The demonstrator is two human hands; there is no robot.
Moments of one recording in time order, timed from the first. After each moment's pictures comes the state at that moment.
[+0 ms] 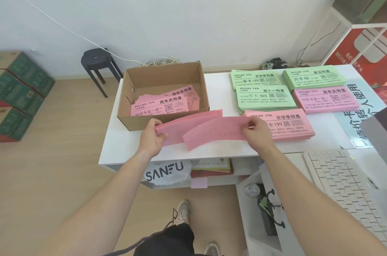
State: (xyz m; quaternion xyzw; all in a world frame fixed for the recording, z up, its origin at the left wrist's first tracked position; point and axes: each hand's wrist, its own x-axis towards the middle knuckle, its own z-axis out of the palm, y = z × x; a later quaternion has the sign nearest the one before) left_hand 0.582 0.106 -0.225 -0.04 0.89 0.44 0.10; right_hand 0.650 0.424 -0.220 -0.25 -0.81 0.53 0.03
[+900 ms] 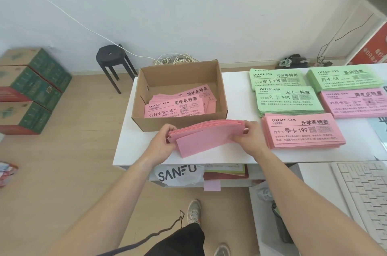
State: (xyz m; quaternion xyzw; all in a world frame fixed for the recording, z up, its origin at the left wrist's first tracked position) left_hand 0.583 0.079 -0.218 0.02 0.85 0.48 0.21; right_hand 0.608 0.381 -0.267 -0.20 -0.82 0.54 -0.04
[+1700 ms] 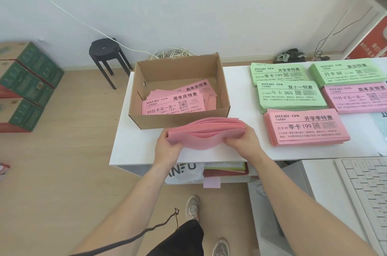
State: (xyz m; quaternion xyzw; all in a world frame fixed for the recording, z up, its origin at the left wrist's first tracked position) left_hand 0.599 0.106 -0.245 -0.13 0.79 0.59 0.10; right_hand 0.622 0.352 -0.267 -0.15 -0.76 0.64 -0.01
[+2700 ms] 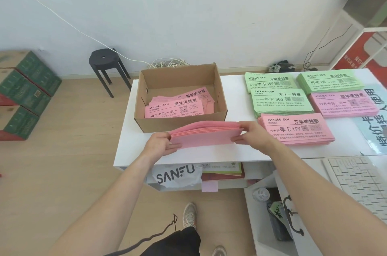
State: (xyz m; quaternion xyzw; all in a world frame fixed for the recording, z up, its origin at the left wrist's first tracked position) left_hand 0.579 0.069 -0.217 -0.16 0.71 0.62 0.28; right_hand 0.617 0.384 -0.215 -0.16 -0.78 0.58 -0.19
